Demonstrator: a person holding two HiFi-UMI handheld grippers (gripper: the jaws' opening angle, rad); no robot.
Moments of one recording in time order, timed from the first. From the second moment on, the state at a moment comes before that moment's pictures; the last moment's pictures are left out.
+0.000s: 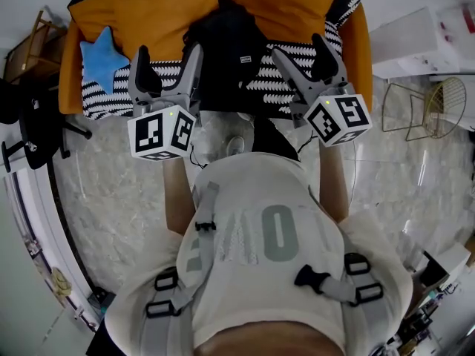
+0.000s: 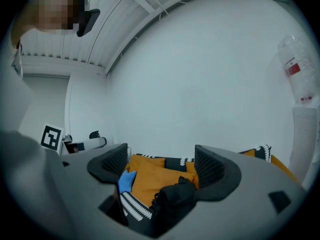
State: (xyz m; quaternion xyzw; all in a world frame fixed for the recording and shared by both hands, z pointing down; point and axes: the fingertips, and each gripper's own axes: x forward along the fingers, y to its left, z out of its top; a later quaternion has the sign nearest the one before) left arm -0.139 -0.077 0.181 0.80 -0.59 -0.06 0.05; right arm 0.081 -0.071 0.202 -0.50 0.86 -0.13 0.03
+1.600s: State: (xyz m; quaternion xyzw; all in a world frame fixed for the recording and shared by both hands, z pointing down) left arm -0.154 -0.198 0.821 0.68 -0.59 0.08 0.43; right arm 0.072 -0.231 0.816 -0.44 0.76 -0.45 -0.15
